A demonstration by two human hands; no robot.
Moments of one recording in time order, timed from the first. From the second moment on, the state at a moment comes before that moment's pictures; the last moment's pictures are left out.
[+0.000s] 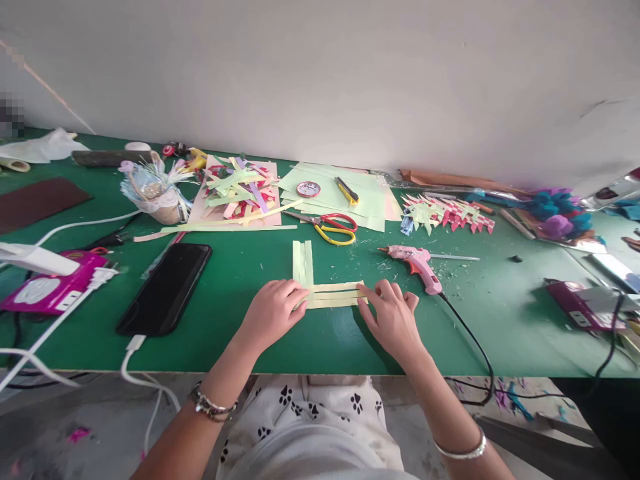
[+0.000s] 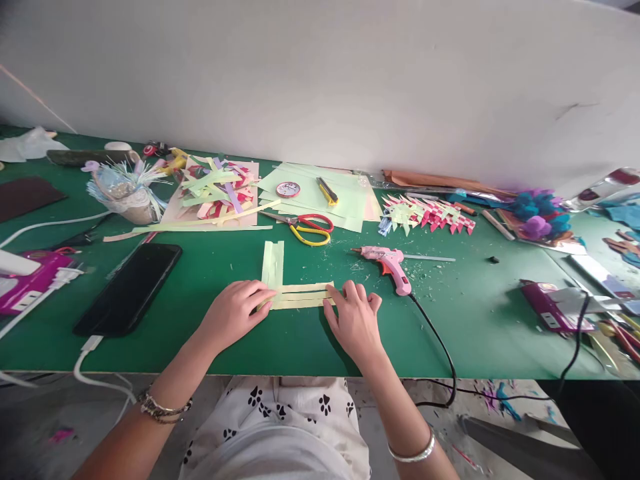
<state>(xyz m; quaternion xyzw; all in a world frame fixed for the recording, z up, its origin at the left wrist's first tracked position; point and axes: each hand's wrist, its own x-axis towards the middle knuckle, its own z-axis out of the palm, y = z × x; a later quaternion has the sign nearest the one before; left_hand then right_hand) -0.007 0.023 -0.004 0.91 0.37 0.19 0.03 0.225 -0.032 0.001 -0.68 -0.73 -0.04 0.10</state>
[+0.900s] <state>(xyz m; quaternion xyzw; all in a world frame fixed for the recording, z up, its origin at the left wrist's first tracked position) -0.004 0.012 0.000 0.89 0.41 0.20 -0.01 0.217 -0.025 0.010 -0.69 -0.69 0.03 0.21</state>
